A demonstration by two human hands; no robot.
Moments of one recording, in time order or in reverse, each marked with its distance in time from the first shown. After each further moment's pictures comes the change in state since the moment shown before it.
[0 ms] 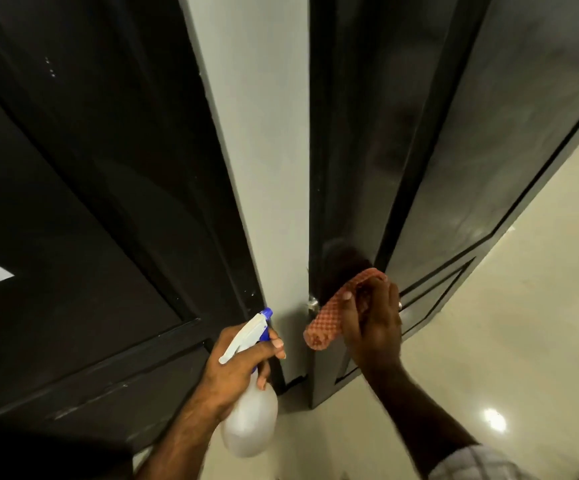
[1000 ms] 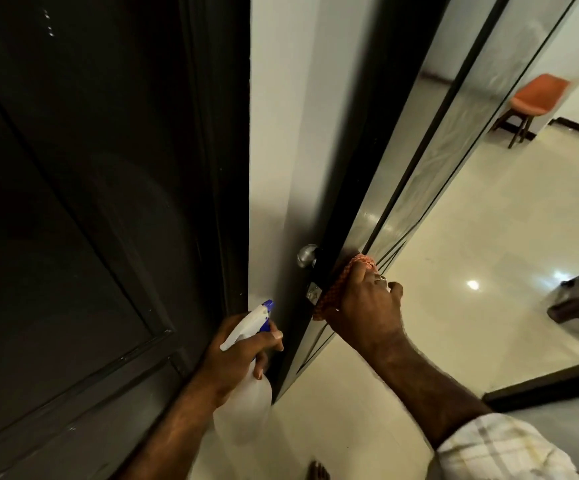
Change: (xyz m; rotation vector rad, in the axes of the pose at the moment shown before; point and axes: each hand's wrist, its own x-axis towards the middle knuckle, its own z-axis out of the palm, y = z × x) left_hand 0.033 -0.027 -0.059 -0.127 -0.254 -0.108; right_hand 0.000 -0.079 0.005 -1.089 -0.351 0.168
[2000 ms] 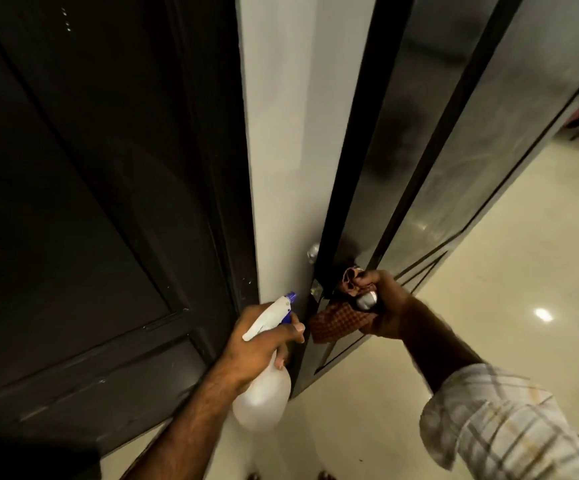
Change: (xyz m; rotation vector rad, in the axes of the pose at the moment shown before) left_hand -0.006 0.010 0.066 0.042 0.097 0.125; right_hand 0.078 0.069 0.036 1.589 -1.219 0.381
